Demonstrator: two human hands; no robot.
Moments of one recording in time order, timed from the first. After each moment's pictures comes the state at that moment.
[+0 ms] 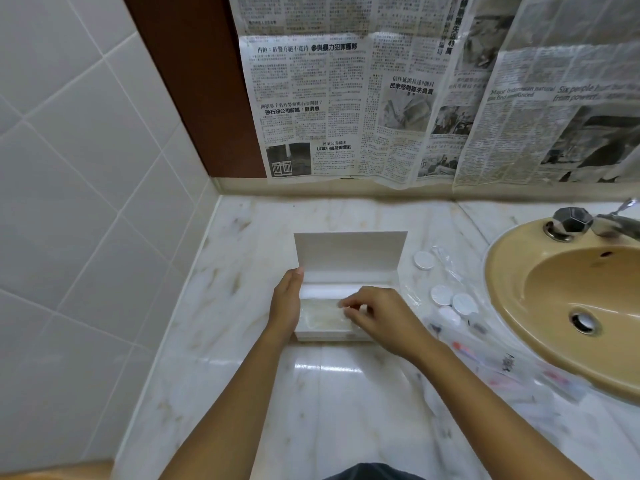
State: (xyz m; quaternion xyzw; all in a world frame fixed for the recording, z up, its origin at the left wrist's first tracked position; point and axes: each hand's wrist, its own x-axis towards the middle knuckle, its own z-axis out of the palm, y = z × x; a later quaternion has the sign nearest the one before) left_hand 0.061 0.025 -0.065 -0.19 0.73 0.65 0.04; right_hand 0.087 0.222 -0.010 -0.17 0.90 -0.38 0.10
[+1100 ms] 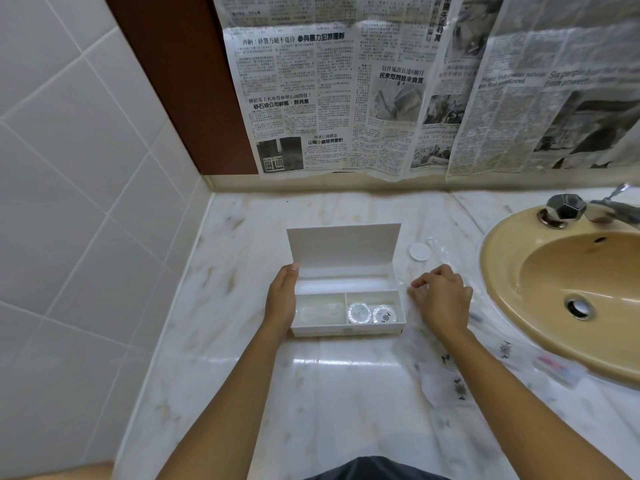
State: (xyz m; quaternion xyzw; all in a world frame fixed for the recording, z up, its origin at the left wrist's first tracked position) left_hand 0.061 0.026 -0.062 -0.20 0.73 0.65 0.04; right_hand 0.059 0.302 -0.071 0.14 0.97 -0.20 -0.02
